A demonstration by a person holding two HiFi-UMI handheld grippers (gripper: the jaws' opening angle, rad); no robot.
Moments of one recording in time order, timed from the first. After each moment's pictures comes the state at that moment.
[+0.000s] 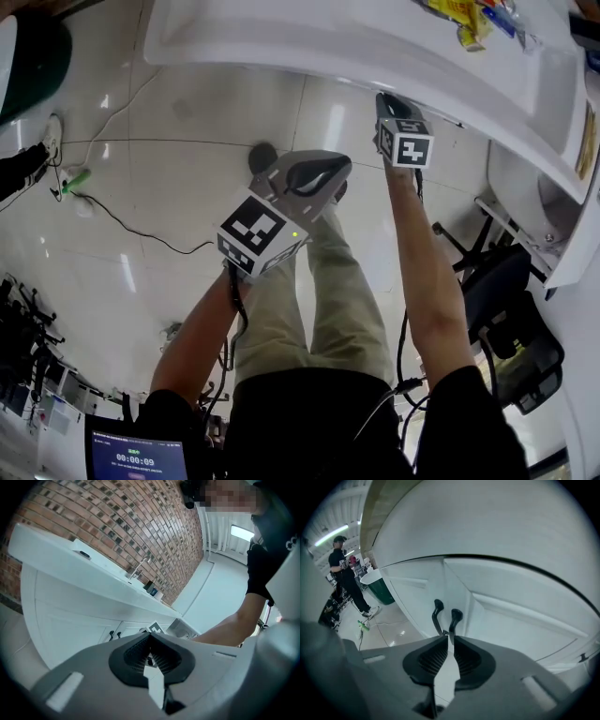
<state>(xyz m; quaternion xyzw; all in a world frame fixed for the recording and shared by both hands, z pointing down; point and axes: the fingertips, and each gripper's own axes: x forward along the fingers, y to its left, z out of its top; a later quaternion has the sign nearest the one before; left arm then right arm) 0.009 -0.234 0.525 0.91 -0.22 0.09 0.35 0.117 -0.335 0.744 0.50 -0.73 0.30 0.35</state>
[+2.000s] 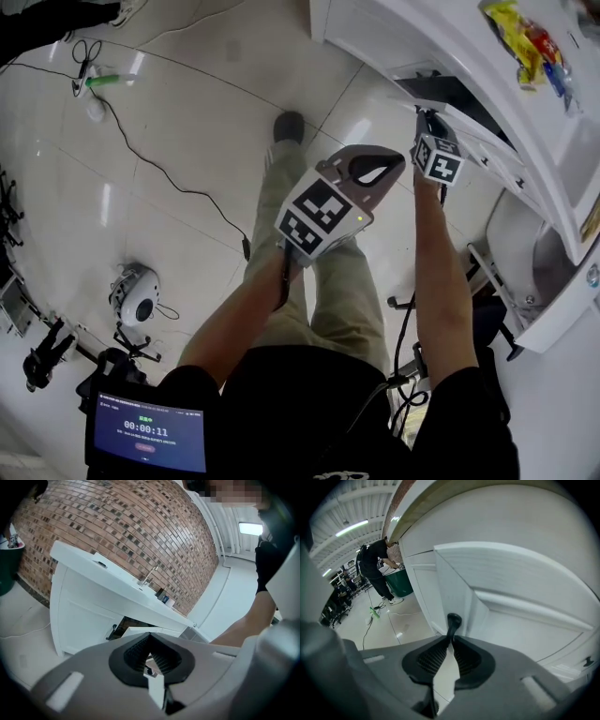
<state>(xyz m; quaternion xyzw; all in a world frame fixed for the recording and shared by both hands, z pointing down) 0.005 -0.176 0.518 0.86 -0.36 0.05 0.35 0.096 -0.284 0.755 0.45 -0.78 0.25 0.37</state>
